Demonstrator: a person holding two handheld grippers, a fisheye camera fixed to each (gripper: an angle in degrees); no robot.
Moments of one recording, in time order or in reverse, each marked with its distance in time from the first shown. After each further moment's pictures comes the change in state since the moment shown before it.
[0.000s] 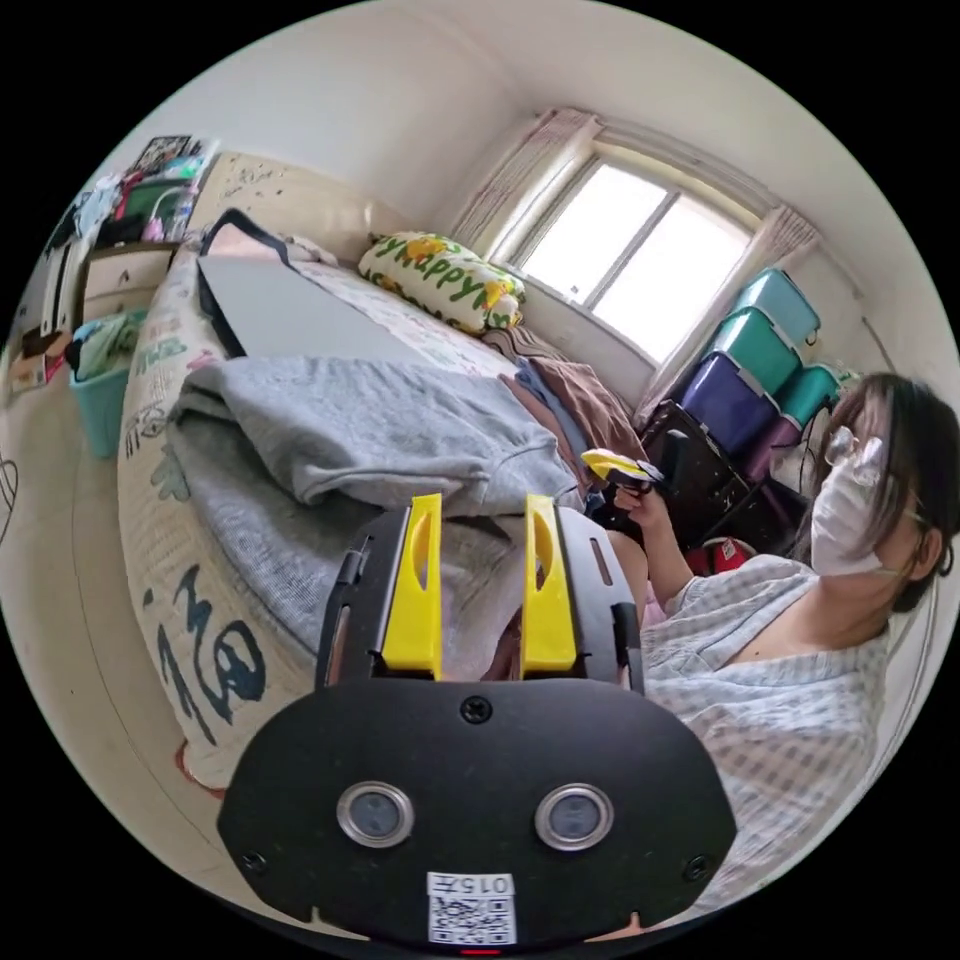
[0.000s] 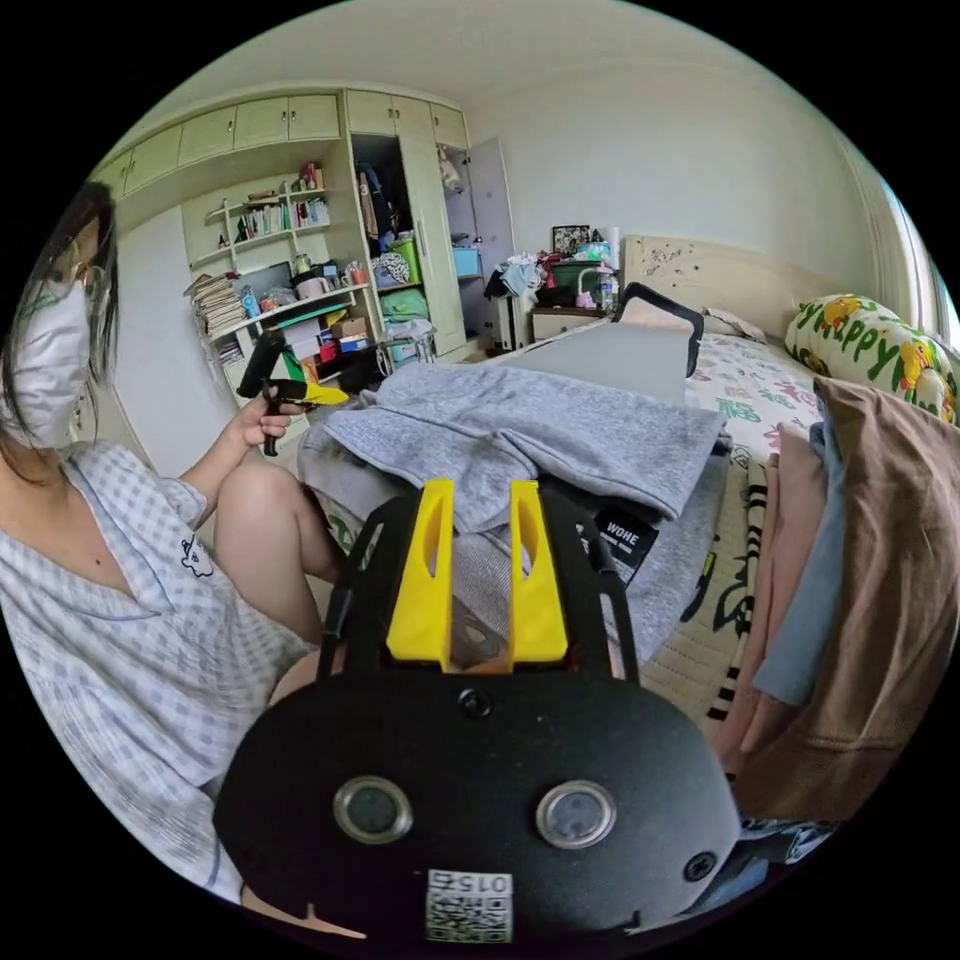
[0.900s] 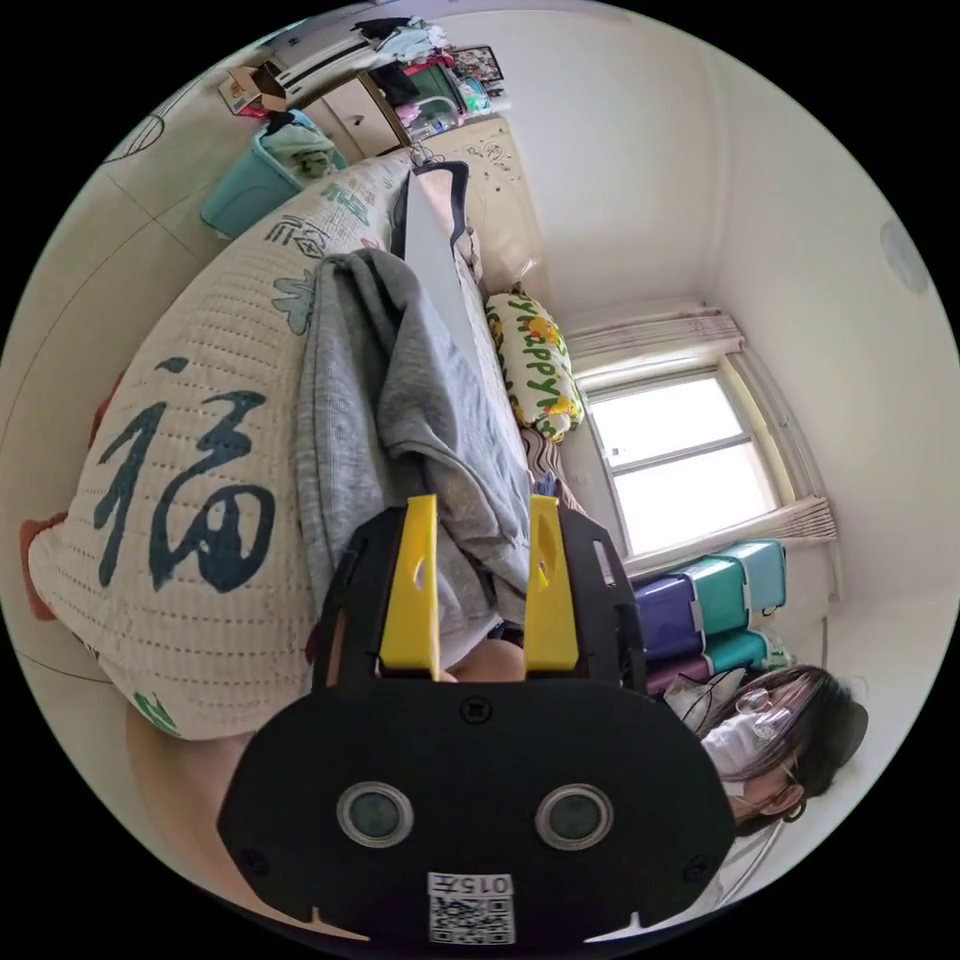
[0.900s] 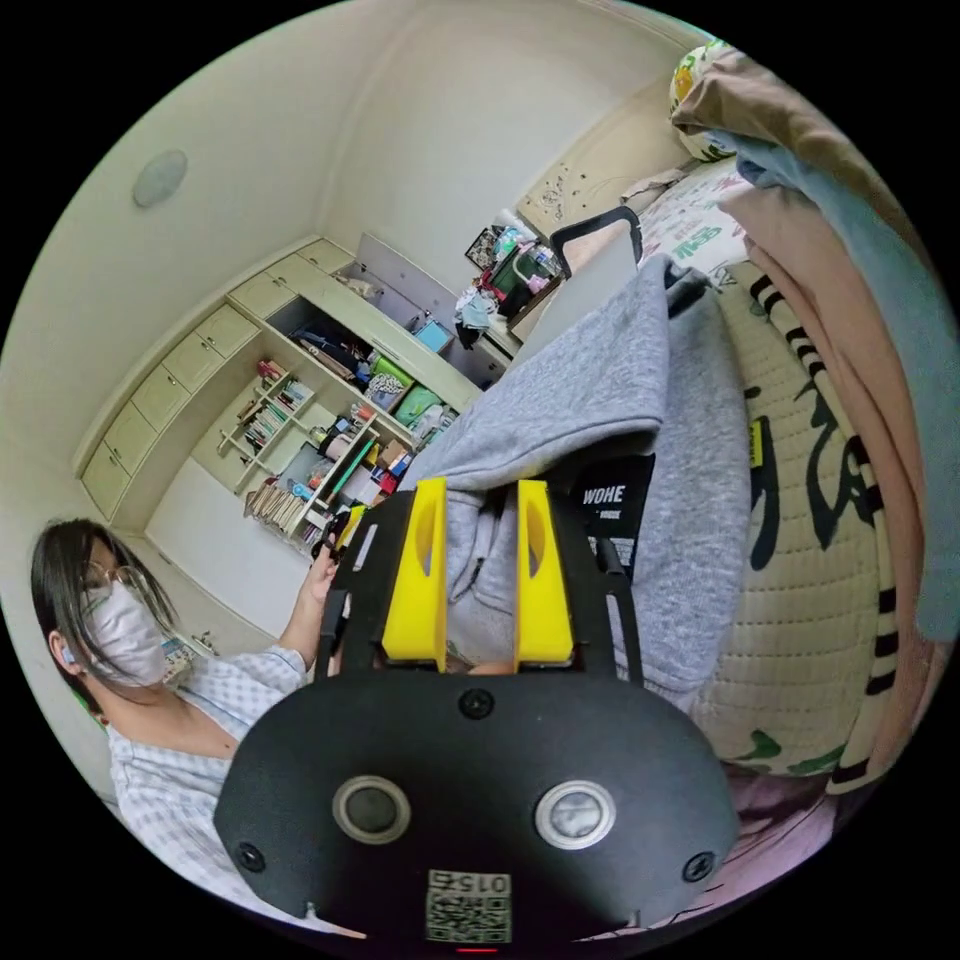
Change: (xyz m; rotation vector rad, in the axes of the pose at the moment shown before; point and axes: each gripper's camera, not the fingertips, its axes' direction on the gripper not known) left arm -0.121 -0.003 -0.033 0.320 0.167 -0.658; right arm 0.174 -0.014 -0.046 0.162 -0.378 0.632
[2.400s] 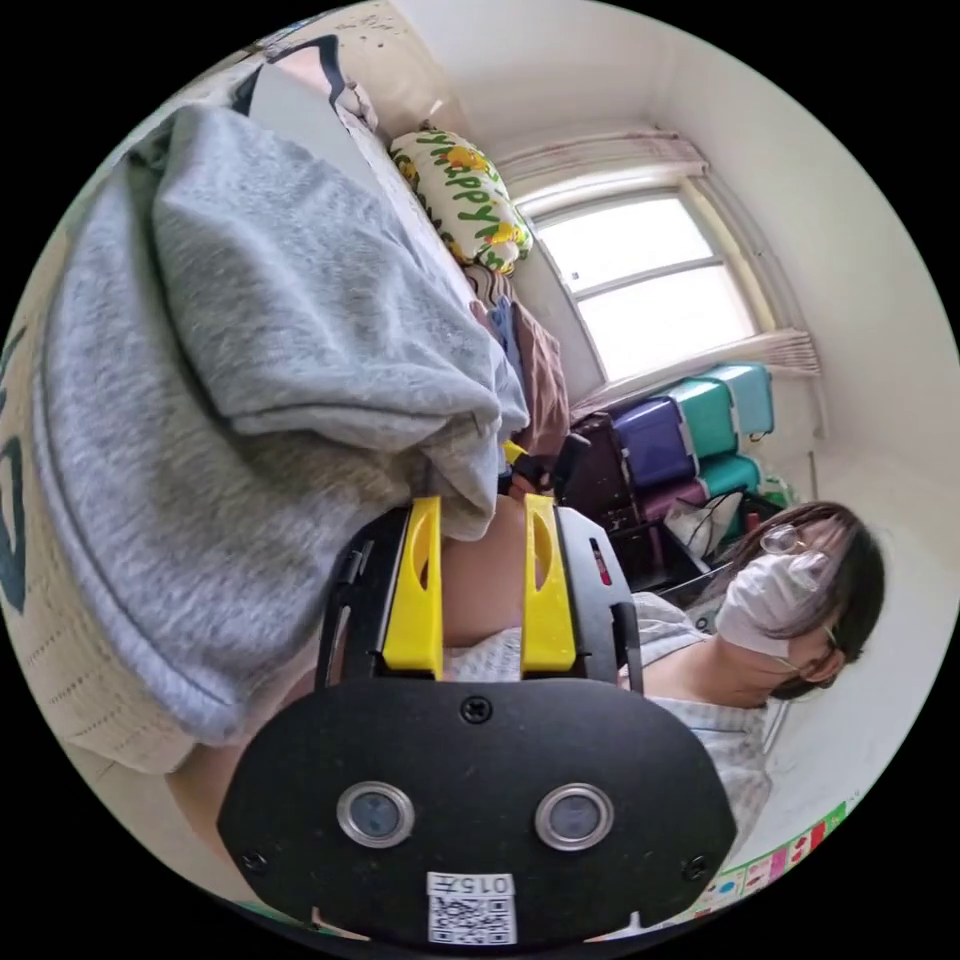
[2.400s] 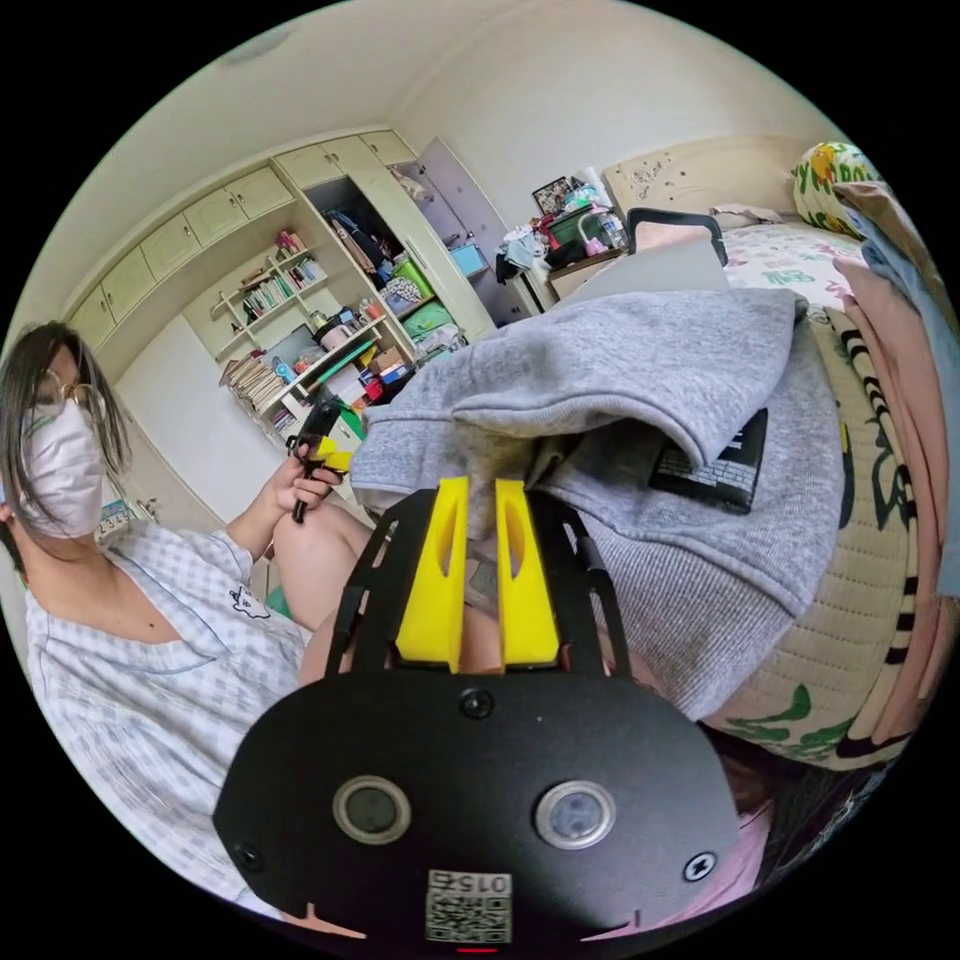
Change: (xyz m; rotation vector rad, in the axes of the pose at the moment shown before) left arm 0.029 0.036 0.083 -0.509 0.045 0.278; right arm -0.114 0.060 0.013 -0.189 0.072 -0.308
